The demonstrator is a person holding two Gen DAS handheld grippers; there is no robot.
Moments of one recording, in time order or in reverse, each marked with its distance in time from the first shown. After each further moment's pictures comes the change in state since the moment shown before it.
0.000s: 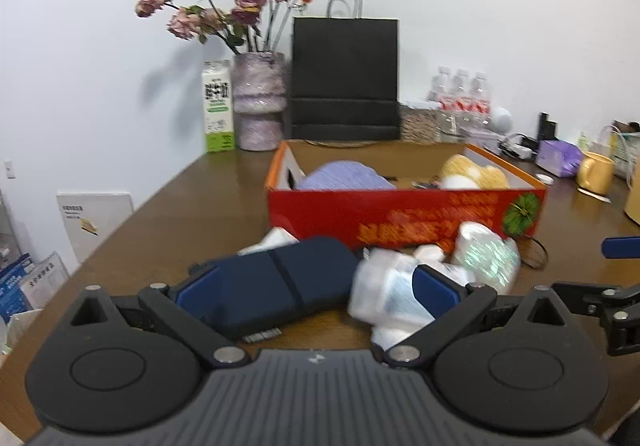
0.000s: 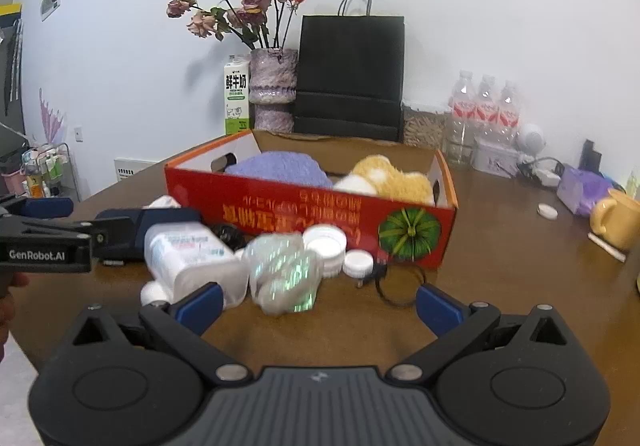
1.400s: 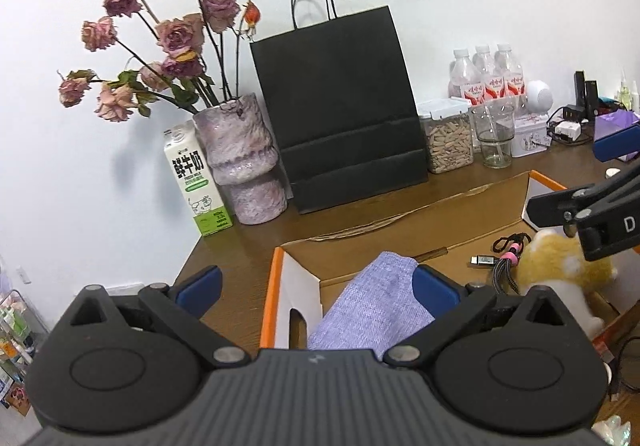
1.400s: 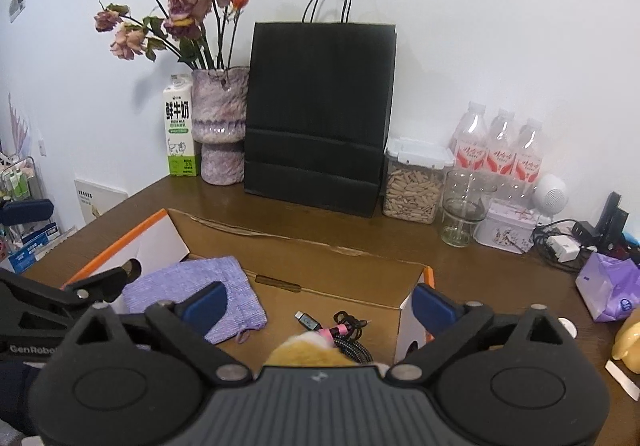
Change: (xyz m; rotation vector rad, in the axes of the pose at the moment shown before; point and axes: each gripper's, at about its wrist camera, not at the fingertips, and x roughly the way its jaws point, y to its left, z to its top) left arm 0.153 -0.034 0.133 0.250 0.013 0.119; right arm 0.154 -0.058 0.179 -0.036 0.015 -0.039
